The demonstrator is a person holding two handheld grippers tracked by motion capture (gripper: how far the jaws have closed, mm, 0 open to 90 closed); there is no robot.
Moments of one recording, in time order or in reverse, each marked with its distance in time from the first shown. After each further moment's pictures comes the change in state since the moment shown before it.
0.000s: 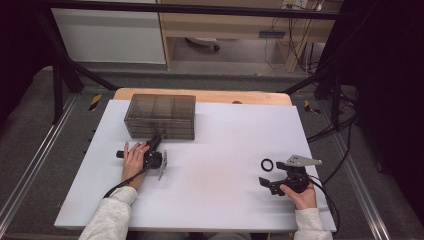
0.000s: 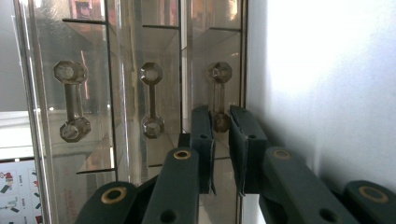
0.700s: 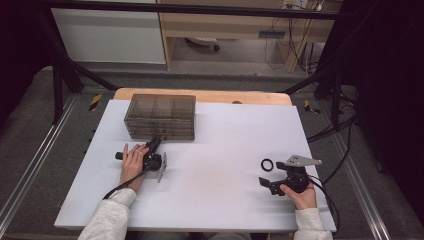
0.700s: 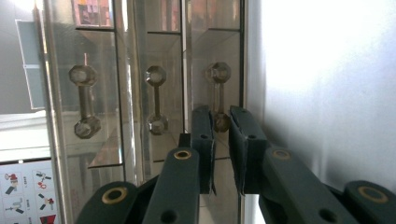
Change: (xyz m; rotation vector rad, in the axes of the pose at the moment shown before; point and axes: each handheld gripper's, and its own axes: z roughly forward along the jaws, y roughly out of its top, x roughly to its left) left arm 0.000 0.001 -0.010 -0.006 0.003 0.007; right arm 0.000 0.000 0.000 0.003 0.000 -0.003
